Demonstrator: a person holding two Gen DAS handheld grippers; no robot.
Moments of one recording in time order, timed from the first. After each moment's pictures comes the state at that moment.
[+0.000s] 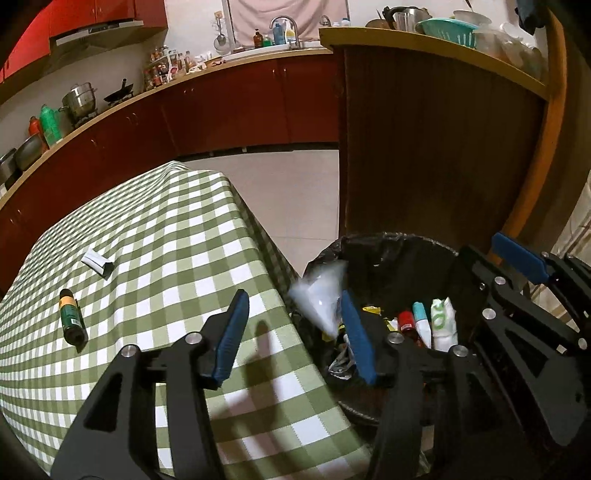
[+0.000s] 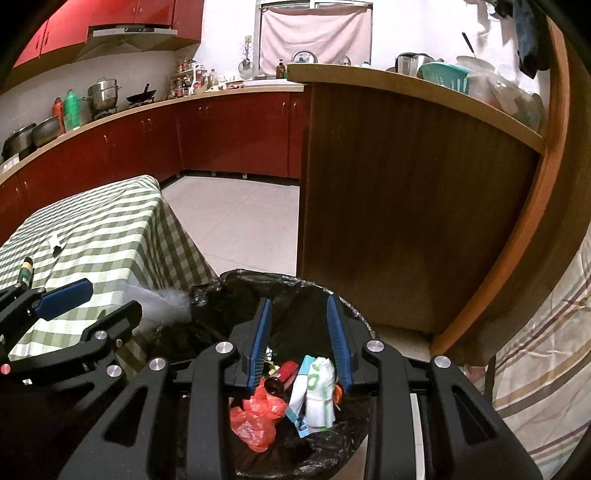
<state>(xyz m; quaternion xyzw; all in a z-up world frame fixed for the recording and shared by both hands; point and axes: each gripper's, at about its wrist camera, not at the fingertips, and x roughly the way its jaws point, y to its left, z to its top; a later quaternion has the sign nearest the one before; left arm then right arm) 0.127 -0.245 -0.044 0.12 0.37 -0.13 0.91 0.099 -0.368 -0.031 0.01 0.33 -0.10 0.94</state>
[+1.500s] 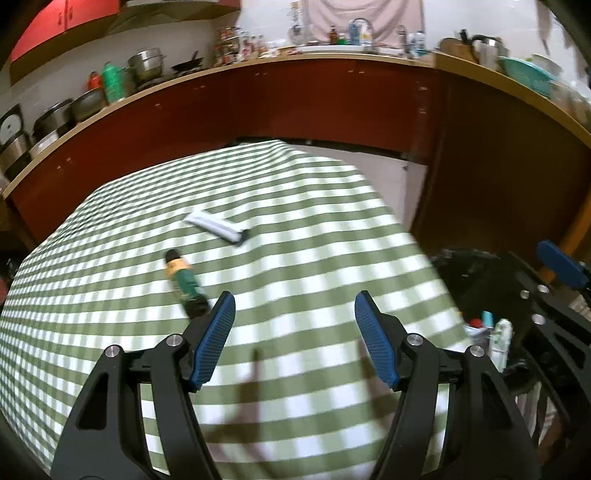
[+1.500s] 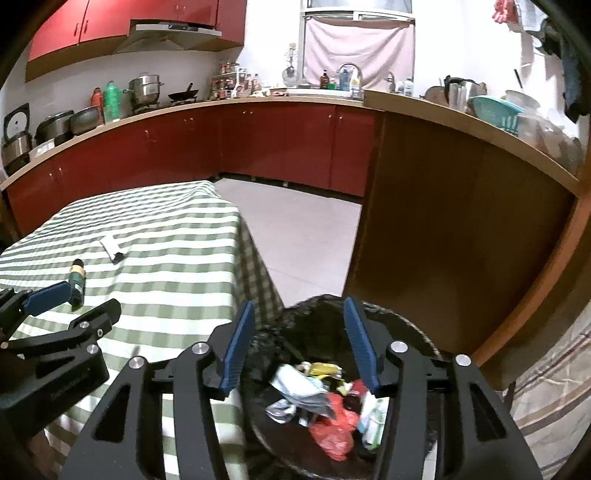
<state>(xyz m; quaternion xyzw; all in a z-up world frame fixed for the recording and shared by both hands) 0.127 -0.113 -0.019 0.06 0.38 -0.02 0.92 0.112 -0.295 -0.005 -0.01 0.32 -0.03 0.95</state>
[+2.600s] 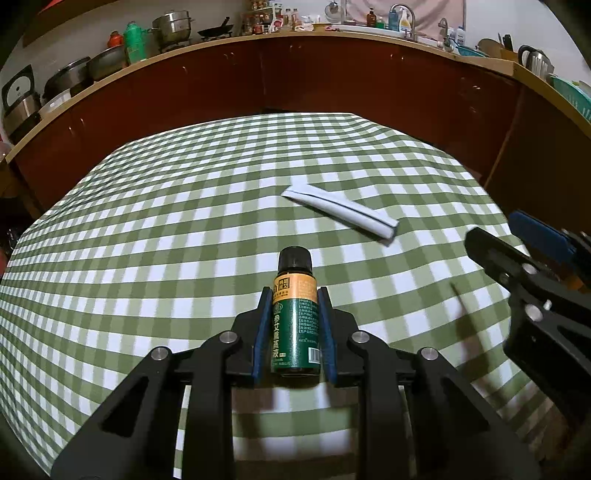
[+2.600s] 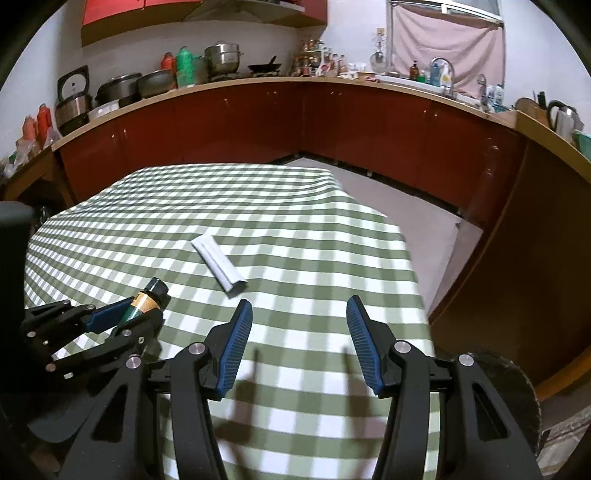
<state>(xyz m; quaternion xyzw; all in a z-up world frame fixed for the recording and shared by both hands) 0.190 0.016 -0.046 0.03 0.43 0.01 0.90 0.186 -0.166 -0.013 -0.05 0.36 0.12 0.92</state>
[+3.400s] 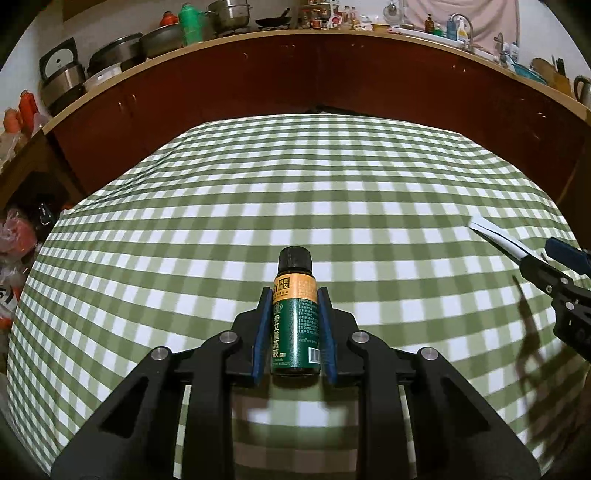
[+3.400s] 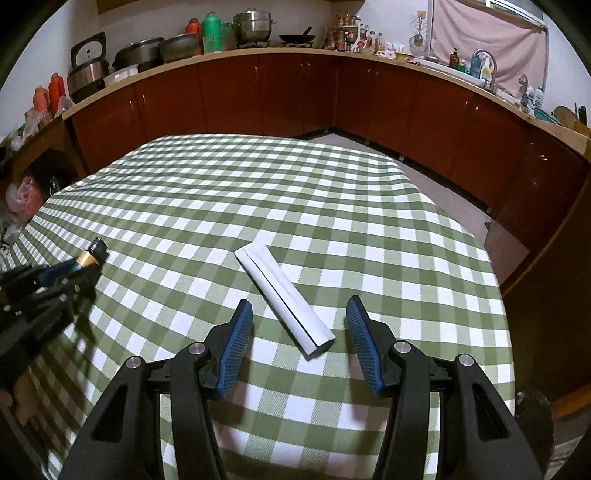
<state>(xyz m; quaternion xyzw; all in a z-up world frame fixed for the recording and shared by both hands) 0.216 0.151 -0.049 0.01 0.43 0.09 0.90 0.238 -0.088 -0.029 -0.08 0.41 0.16 0.89</state>
